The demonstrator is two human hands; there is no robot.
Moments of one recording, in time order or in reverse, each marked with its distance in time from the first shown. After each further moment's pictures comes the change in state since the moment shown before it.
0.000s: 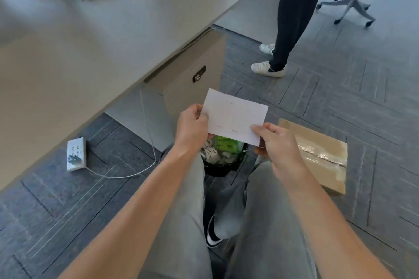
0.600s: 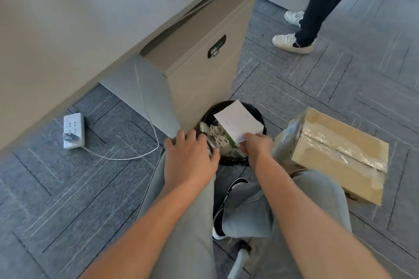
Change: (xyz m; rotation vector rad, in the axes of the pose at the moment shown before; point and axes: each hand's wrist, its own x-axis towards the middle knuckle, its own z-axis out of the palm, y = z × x) left_hand 0.035 -0.119 -0.010 1.363 -0.035 0.196; right_hand 0.152 0.148 0.090 0.051 0.212 0.443
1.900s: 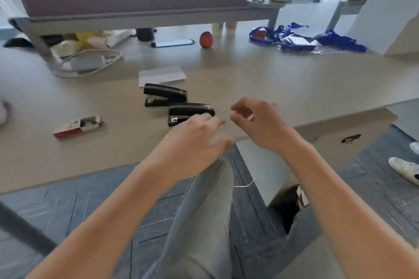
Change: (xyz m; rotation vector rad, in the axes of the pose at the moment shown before) left_hand -0.270 -0.216 -0.230 -0.277 0.373 -0.219; right_hand -0.428 -0.062 0.136 -0.937 -0.873 -1.634
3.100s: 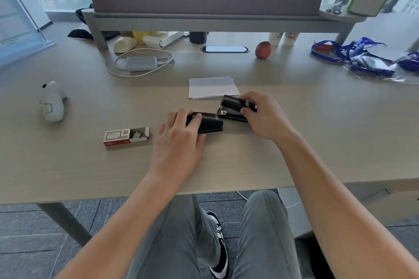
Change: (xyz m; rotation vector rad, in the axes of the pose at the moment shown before) left_hand 0.004 -0.141 -0.005 0.227 0.367 -0.395; right_hand 0.144 -0.056 0.086 0.102 -0.152 0.069
